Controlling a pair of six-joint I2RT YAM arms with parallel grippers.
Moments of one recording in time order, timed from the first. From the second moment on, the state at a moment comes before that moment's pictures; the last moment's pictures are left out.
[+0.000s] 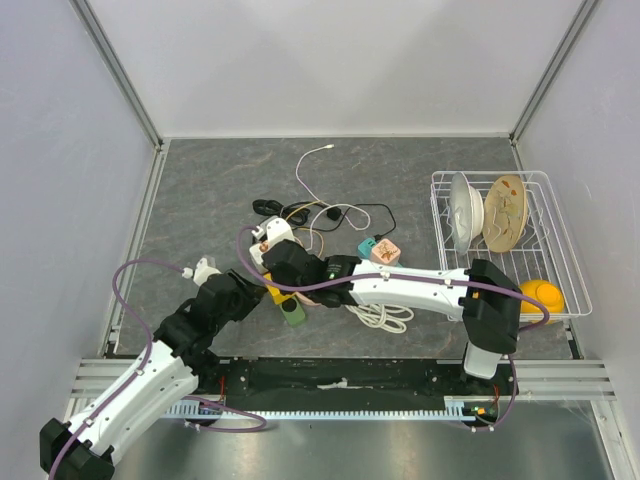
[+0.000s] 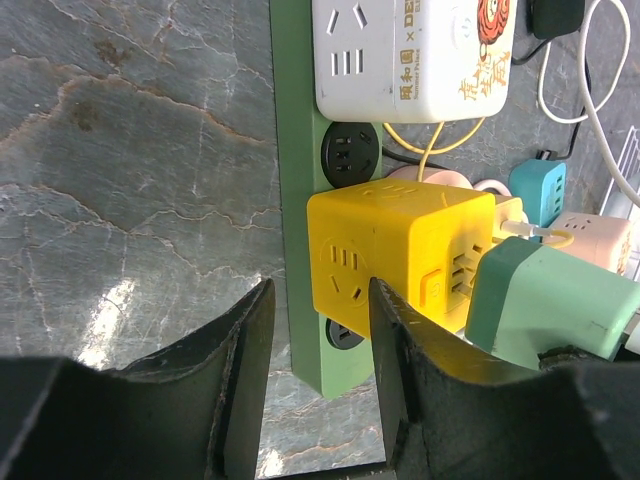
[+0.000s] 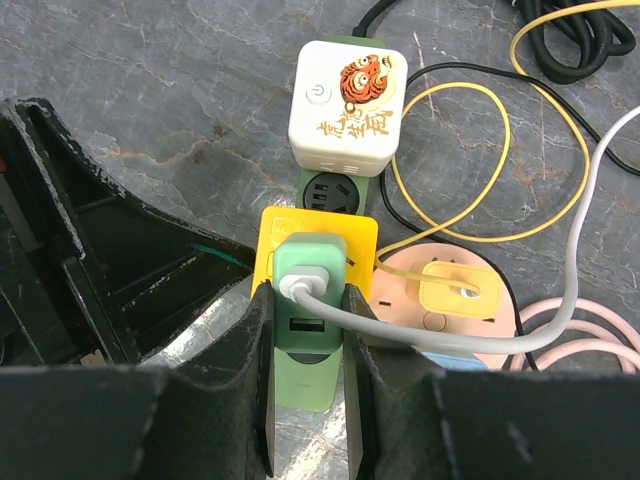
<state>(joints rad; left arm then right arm) -0.58 0.50 0.29 -0.50 -0.23 -1.19 1.23 1.78 1.39 -0.33 0.38 0.40</state>
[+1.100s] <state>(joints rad) -0.58 0.47 0.29 -0.51 -0.23 -1.19 1.20 1.87 1.51 -0.44 0.30 0.31</state>
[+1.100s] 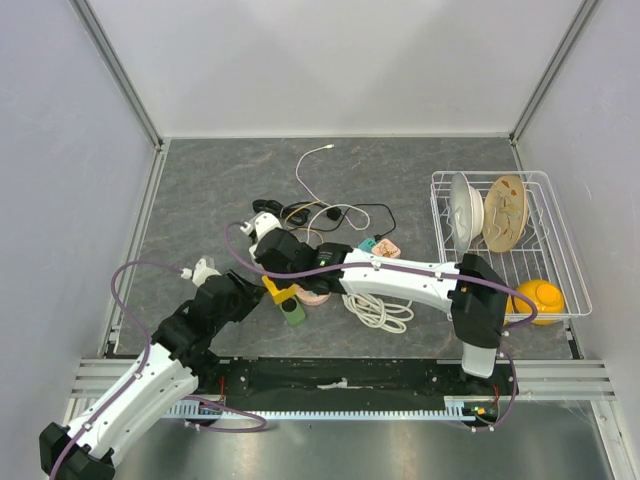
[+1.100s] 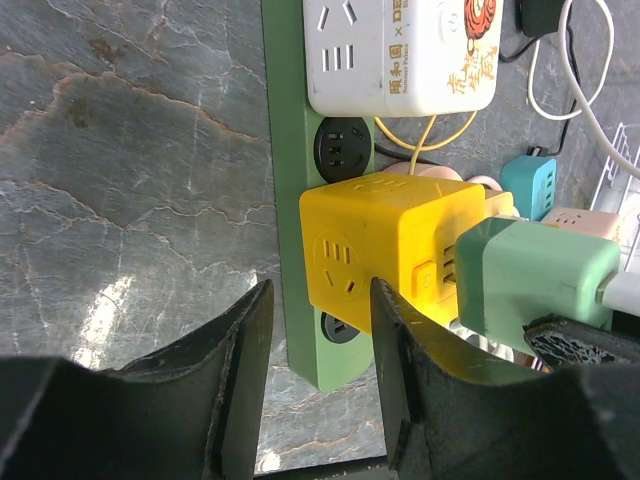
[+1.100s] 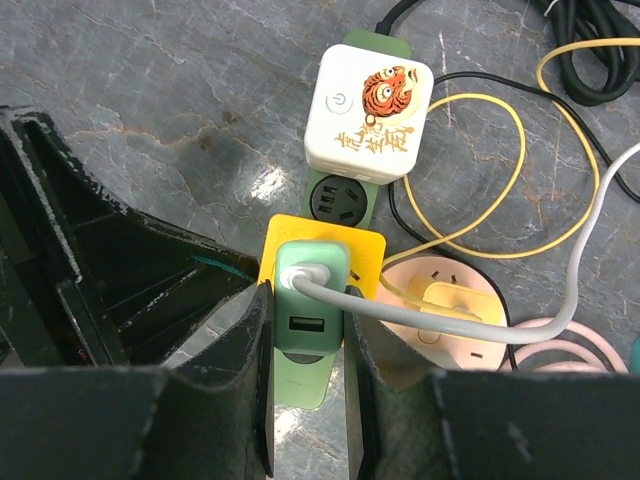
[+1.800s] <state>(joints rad) -0.58 0.47 0.29 -0.52 -0.23 -1.18 1.19 1.83 1.40 -0.30 0.27 0.34</state>
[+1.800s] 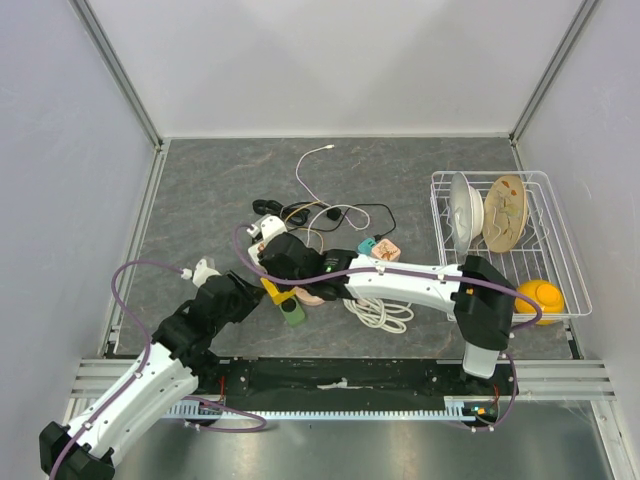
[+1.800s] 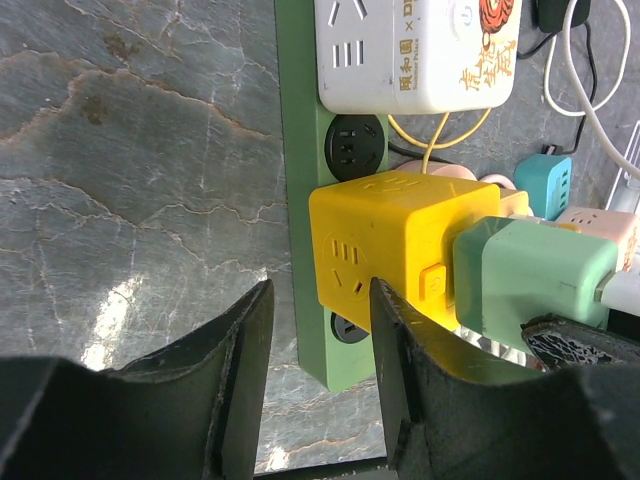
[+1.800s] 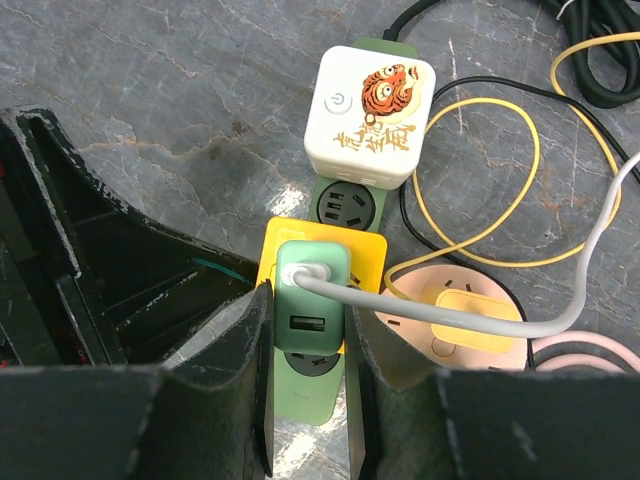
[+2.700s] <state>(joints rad) -0.58 0.50 0.29 -0.57 -0.23 -1.18 1.25 1.83 1.16 0.17 0.39 0.37</state>
